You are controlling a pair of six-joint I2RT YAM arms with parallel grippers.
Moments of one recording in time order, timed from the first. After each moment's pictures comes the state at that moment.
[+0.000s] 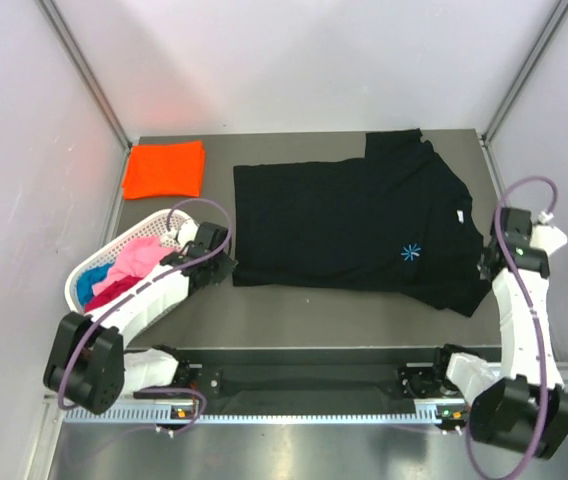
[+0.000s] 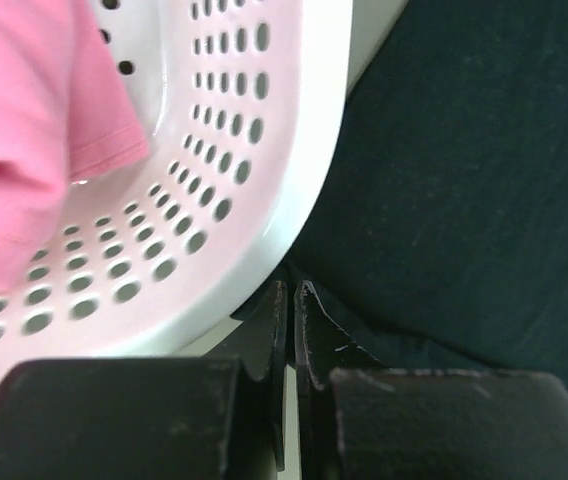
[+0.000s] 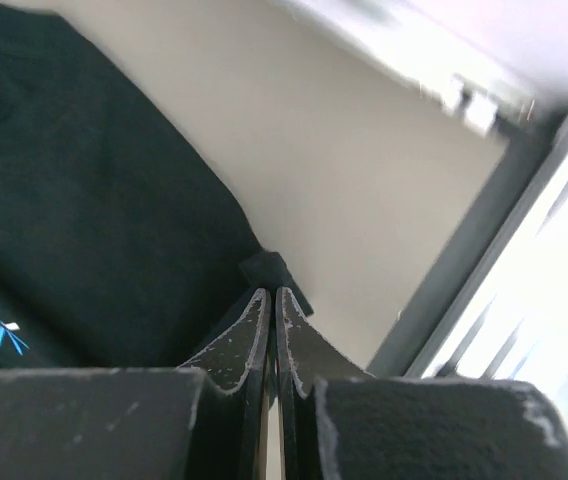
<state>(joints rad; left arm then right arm) -0.42 1.19 0.66 -0.40 -0.26 -1.10 -0.31 0.93 0.84 -0.92 0.46 0.64</state>
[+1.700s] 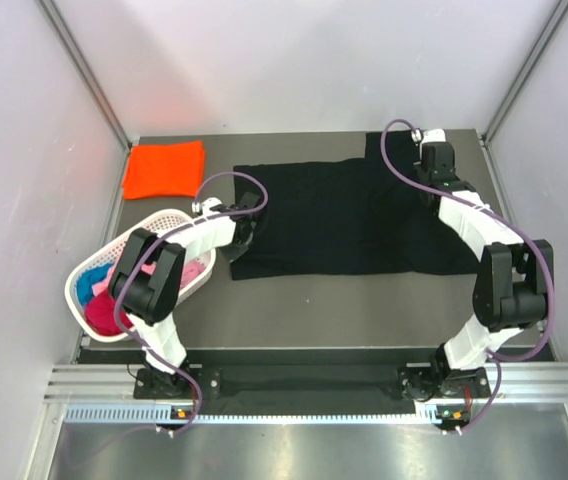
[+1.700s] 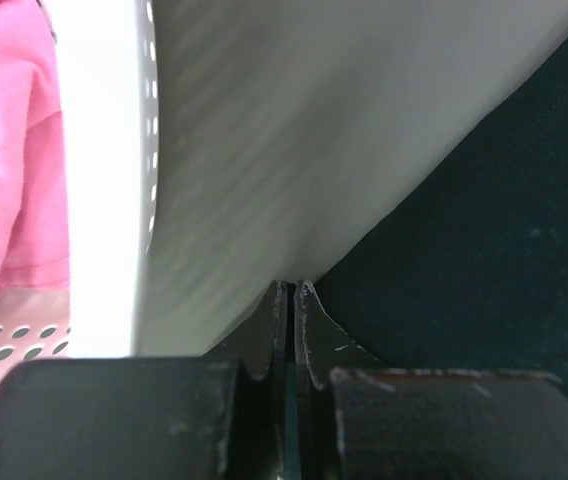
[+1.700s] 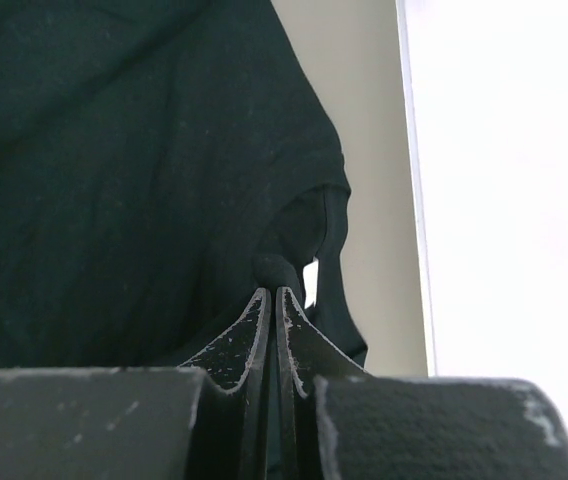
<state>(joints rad) -0.48 1.78 1.14 -0.69 -0.56 -1.20 0.12 1.64 1.20 -0.20 0.47 -0.24</state>
